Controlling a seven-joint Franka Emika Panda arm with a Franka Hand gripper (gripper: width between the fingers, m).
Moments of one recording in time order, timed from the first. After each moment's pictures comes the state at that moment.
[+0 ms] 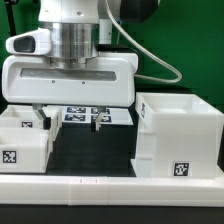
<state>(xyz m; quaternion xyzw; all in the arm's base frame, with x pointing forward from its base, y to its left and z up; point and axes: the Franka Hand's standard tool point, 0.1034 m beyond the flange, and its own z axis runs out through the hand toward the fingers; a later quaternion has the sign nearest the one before) 0.532 -0.059 0.050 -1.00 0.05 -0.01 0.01</state>
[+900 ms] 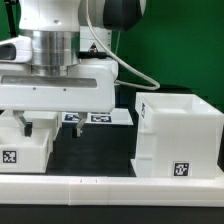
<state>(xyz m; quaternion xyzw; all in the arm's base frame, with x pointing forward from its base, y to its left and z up) 0.526 -0.089 0.032 -1.00 0.02 -0.01 0.00</state>
